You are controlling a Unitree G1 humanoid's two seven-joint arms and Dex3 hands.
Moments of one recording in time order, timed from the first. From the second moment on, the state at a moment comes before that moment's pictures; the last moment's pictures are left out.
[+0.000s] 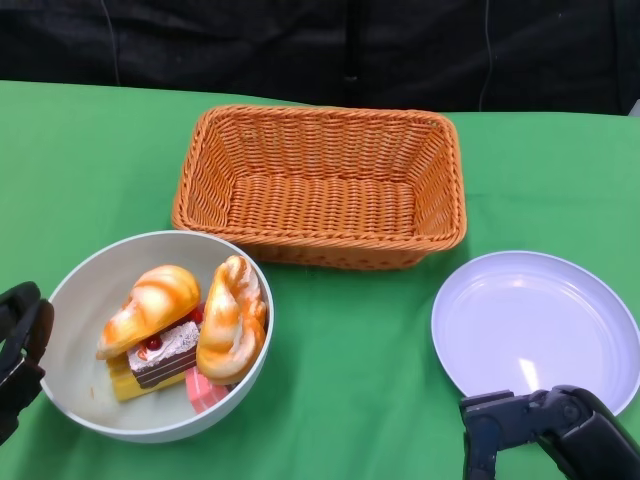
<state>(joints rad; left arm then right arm) 0.02 0.29 0.44 -0.12 -0.53 0.78 -0.26 0.26 -0.21 0.17 -0.12 -0.02 -0.70 0.32</state>
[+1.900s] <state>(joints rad) 0.02 0.23 0.19 -0.34 -0.60 1.00 -0.23 0.13 -0.25 0.13 -0.44 -0.47 -0.40 0.24</state>
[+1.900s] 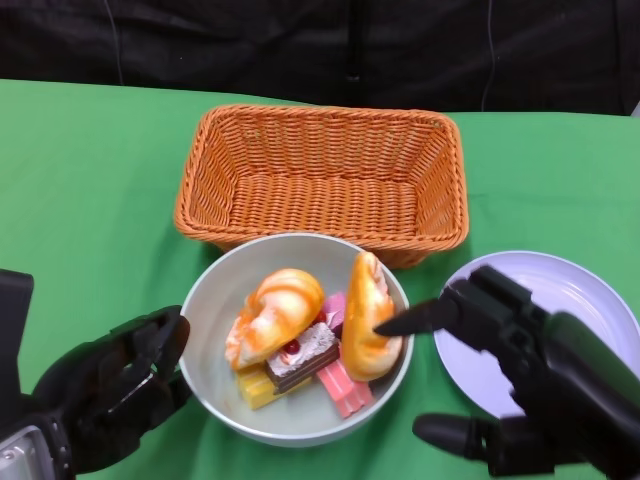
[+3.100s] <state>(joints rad) 0.08 0.27 0.04 -0.42 -0.36 0.85 -0.19 -0.10 -0.29 0.27 -0.10 -0.80 -0.28 0.06</state>
